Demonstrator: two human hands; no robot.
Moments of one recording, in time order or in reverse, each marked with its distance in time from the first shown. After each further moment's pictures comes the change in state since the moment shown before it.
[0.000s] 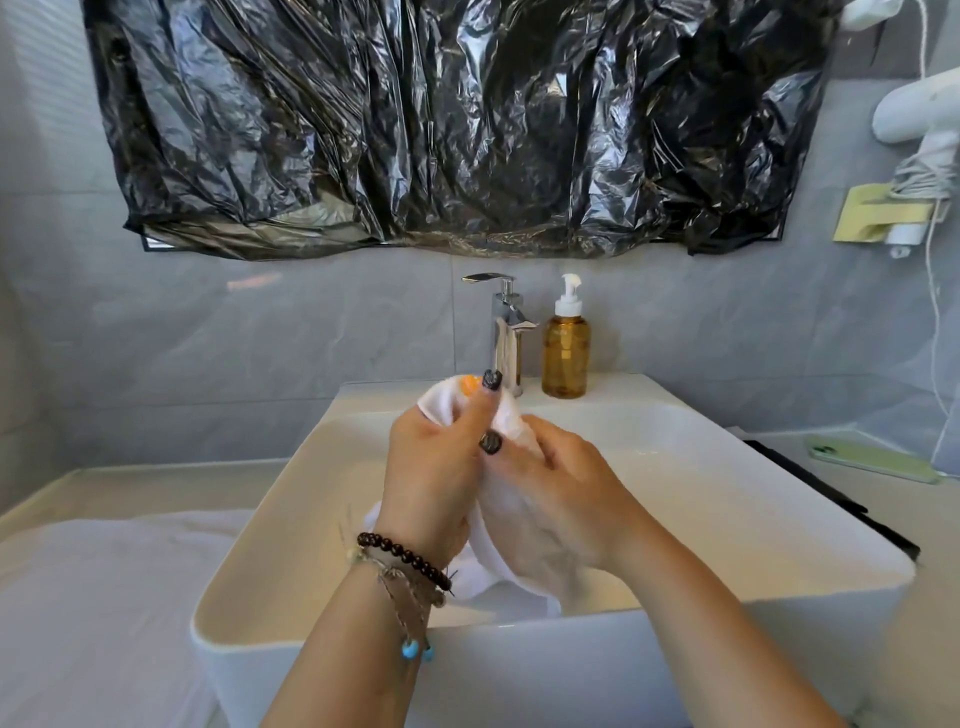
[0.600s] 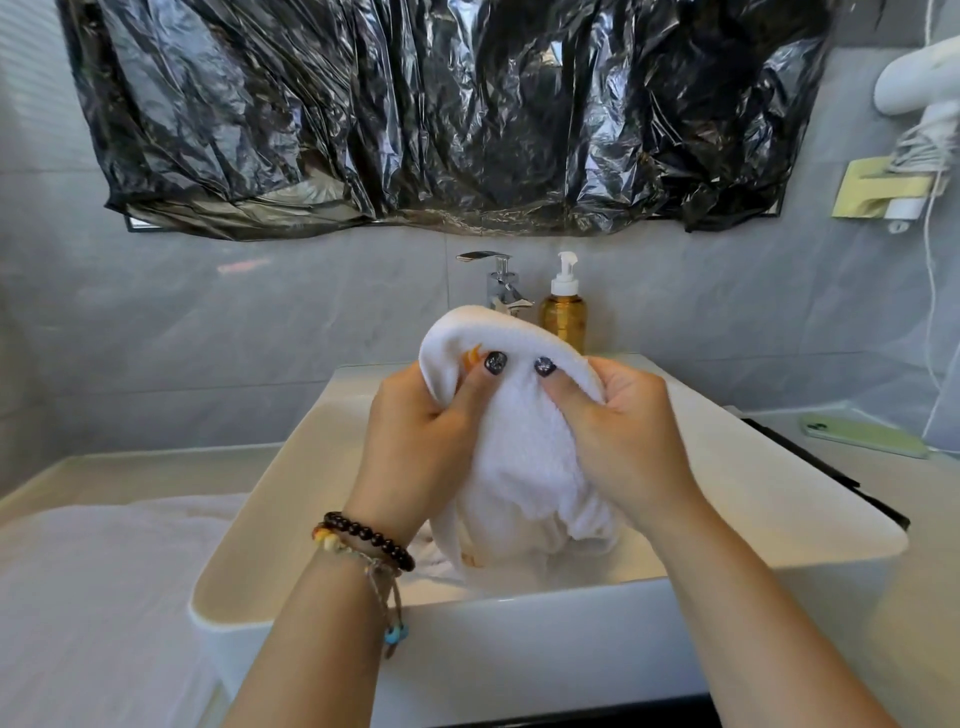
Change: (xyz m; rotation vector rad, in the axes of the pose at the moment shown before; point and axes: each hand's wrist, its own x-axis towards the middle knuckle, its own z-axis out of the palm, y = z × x) left_hand 0.008 -0.002 -0.020 0.439 -0.053 0.240; right_hand -0.005 -0.011 -0.018 0.084 0.471 -0.109
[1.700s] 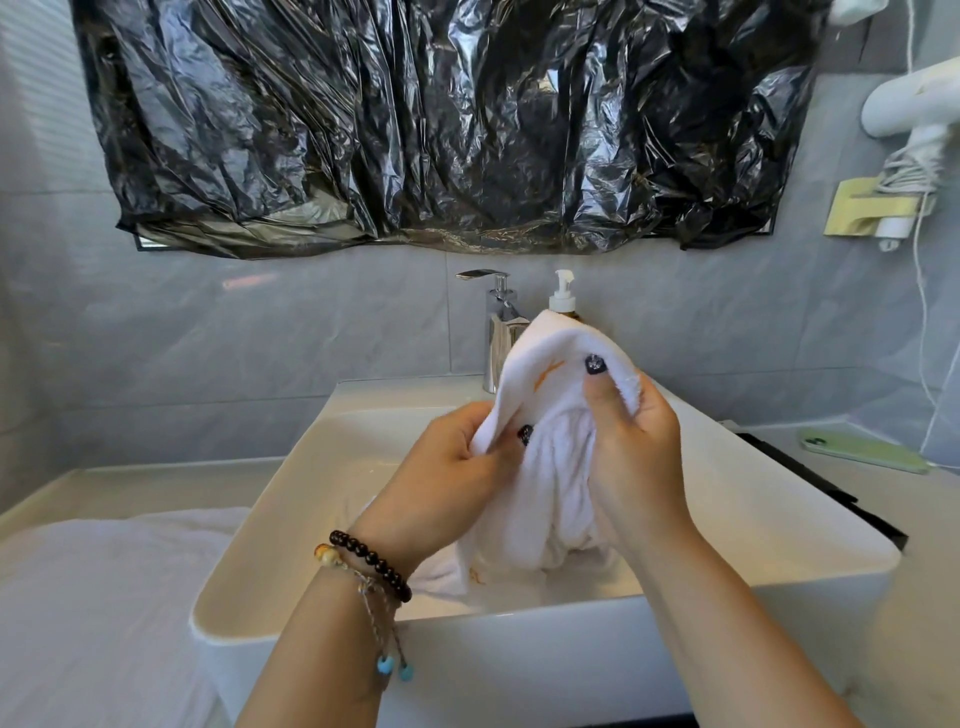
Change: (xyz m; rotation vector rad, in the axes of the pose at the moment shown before) left_hand -0.004 -0.009 0.004 -0.025 -0.377 -0.133; right_hand -0.002 0.005 0.003 0.260 0.201 0.054
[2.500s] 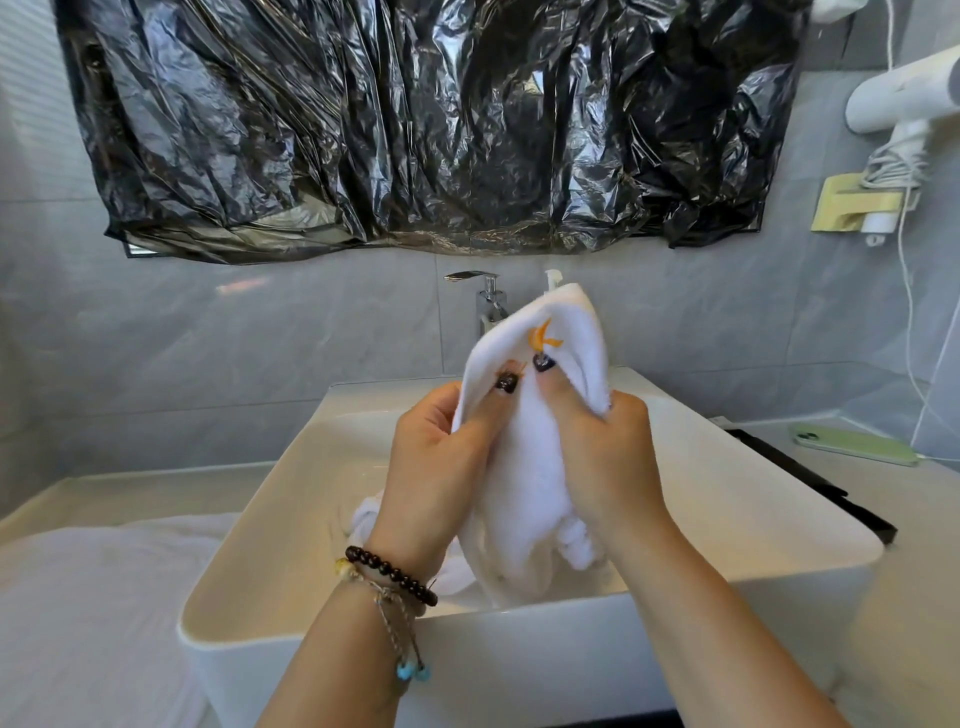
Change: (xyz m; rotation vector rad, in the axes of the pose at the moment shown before) left_hand 0.000 0.016 0.022 -0.392 0.268 -0.067; right_hand -0.009 -0.018 0.005 -0.139 -0.035 0.143
